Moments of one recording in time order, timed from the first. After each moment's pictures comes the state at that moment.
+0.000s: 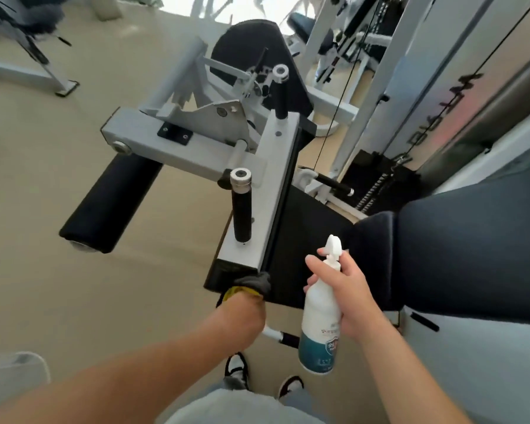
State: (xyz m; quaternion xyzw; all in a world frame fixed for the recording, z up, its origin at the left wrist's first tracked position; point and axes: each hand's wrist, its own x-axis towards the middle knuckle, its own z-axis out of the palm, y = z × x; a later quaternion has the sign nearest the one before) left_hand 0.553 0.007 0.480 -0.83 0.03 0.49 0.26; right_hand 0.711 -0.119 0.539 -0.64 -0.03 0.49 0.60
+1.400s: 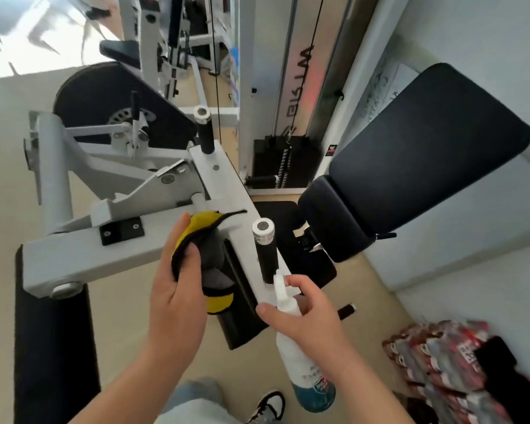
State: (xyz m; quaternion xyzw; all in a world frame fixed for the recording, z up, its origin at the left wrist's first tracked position) left_hand 0.512 0.201 0.647 -0.66 -0.28 -0.17 -0.68; right_hand 0.533 0.014 0.590 -0.75 0.08 0.29 0.59
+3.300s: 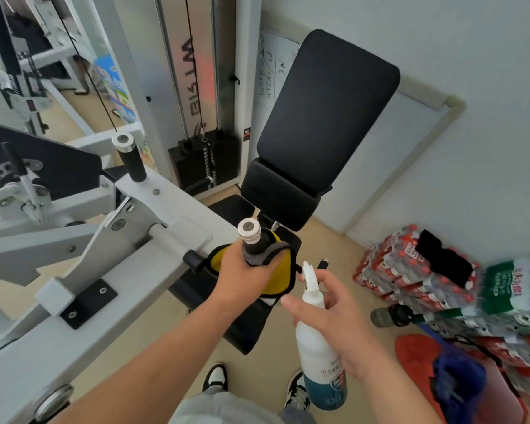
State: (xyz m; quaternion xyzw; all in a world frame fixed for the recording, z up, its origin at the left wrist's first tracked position) left_hand 0.589 0.200 0.575 -0.77 0.04 0.16 -0.62; right_hand 0.475 0.051 0.601 -0.69 0.28 0.11 0.66
